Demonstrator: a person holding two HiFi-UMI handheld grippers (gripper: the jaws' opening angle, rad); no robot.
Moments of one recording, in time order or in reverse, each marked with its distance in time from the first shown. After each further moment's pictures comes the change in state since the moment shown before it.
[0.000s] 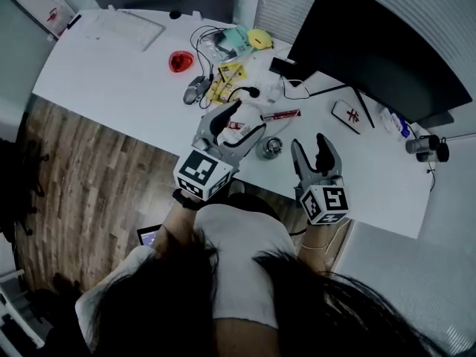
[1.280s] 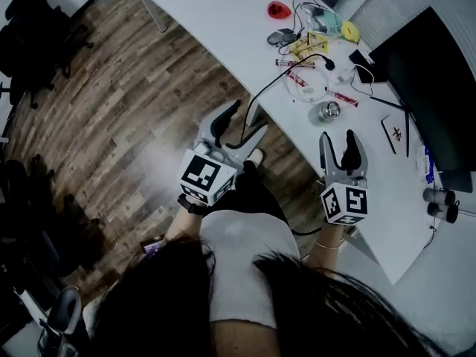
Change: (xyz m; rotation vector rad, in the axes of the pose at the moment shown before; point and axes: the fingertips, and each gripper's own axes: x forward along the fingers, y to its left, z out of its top) left arm -0.230 -0.085 -0.041 -0.082 -0.045 0.560; right arm -0.081 0.101 -0.022 -0.150 0.007 0.341
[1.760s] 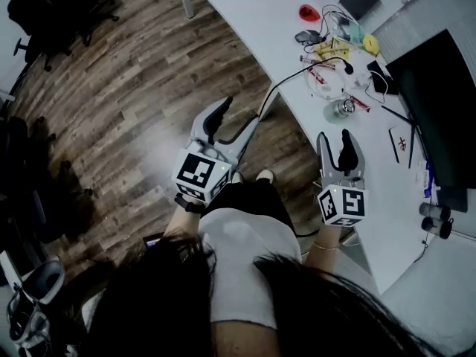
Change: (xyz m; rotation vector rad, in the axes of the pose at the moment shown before) left arm -0.105 0.005 0.004 -0.001 -0.032 0.230; right arm -0.036 0.076 0.011 -0.066 -0.018 0.182
